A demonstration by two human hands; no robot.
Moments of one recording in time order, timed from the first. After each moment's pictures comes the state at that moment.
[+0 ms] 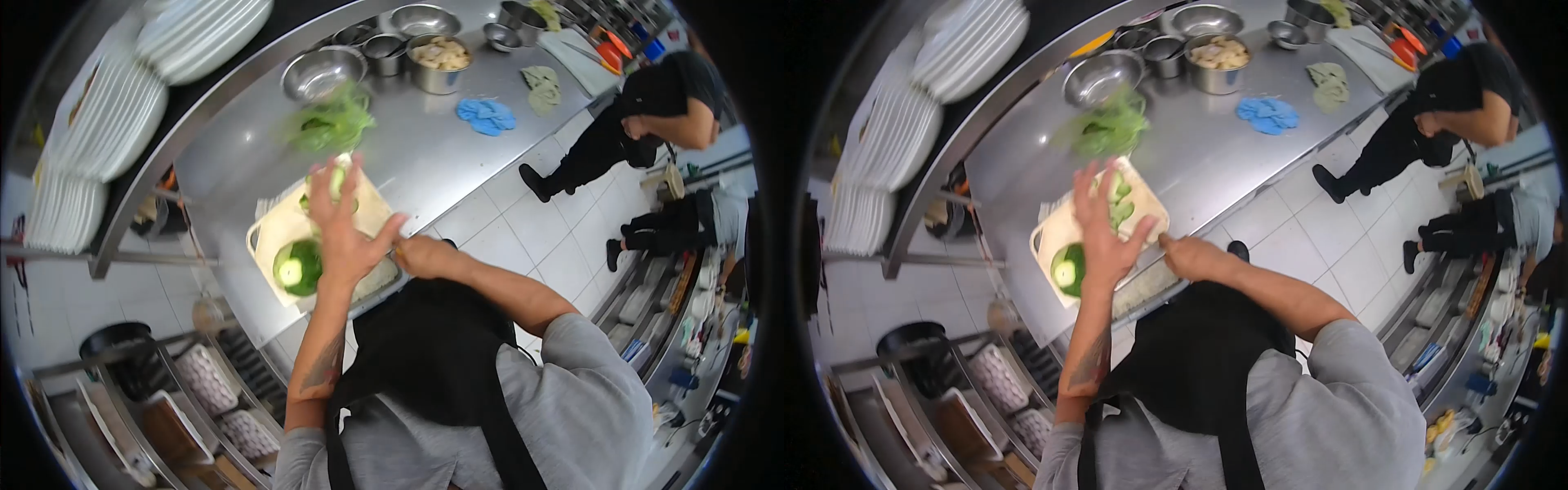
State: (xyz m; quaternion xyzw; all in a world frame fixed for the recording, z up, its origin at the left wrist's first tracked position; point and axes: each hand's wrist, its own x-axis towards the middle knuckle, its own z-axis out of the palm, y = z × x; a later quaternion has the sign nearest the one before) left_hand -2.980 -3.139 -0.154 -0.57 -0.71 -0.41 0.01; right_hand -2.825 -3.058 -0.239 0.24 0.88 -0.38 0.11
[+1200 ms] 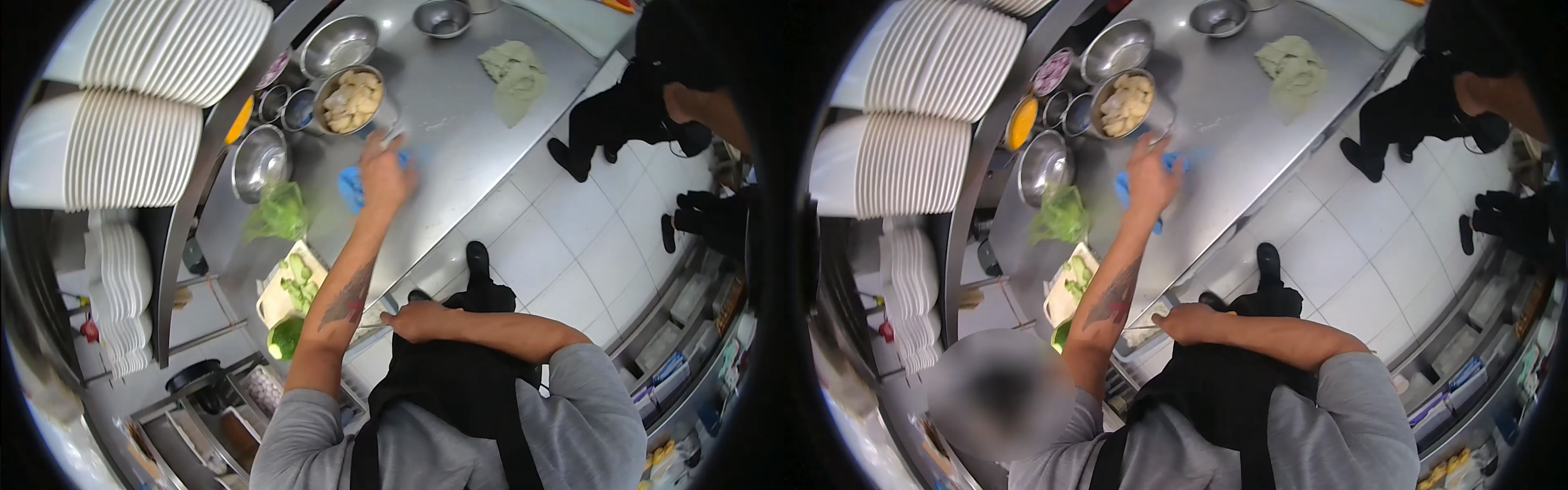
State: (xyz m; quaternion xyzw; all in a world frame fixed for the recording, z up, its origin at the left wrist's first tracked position) left_hand -2.862 -2.751 -0.265 -0.65 -0.74 -0.17 0.01; right_hand -2.701 -2.912 -0.270 0.03 0.86 -0.48 0.15
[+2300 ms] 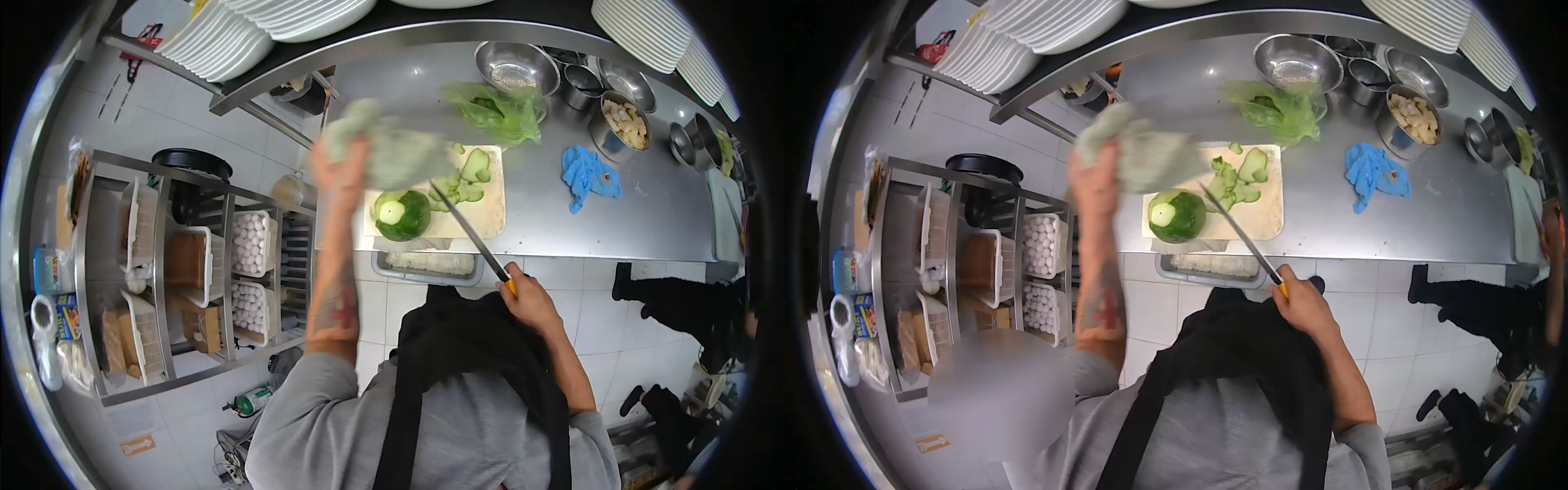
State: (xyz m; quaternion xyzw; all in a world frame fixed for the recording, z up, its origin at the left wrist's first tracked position) left_hand -3.081 -3.212 -0.101 -0.26 -0.70 -0.67 0.06; right_hand -2.777 -3.026 -0.208 0.21 0.87 -0.42 0.18
